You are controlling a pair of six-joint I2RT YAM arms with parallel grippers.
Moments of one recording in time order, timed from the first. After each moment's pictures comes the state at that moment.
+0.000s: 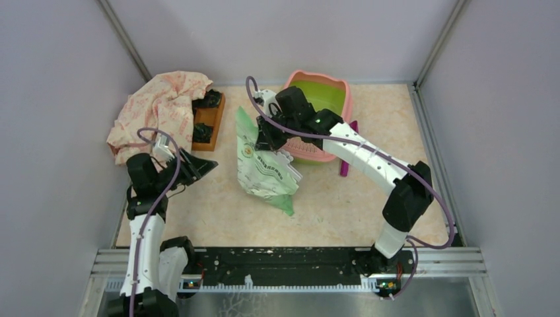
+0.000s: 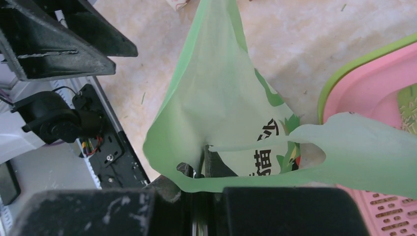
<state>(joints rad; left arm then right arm) 0.22 0.71 0.54 -0.22 0.82 -0.60 0.78 1.69 1.63 -0.58 -0.37 0.16</state>
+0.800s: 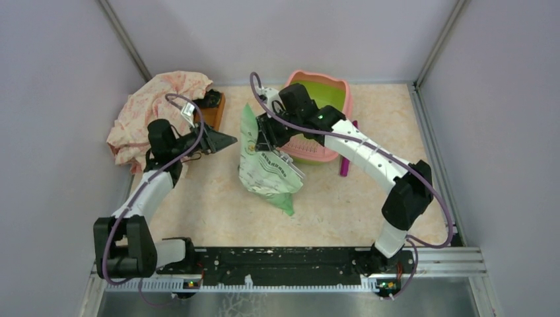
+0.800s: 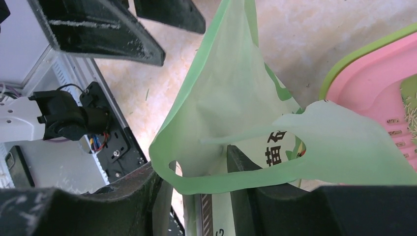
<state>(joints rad) 0.02 1.21 0.68 0.34 0.98 -0.70 0.76 1.70 1.65 -0.62 -0.41 0.18</state>
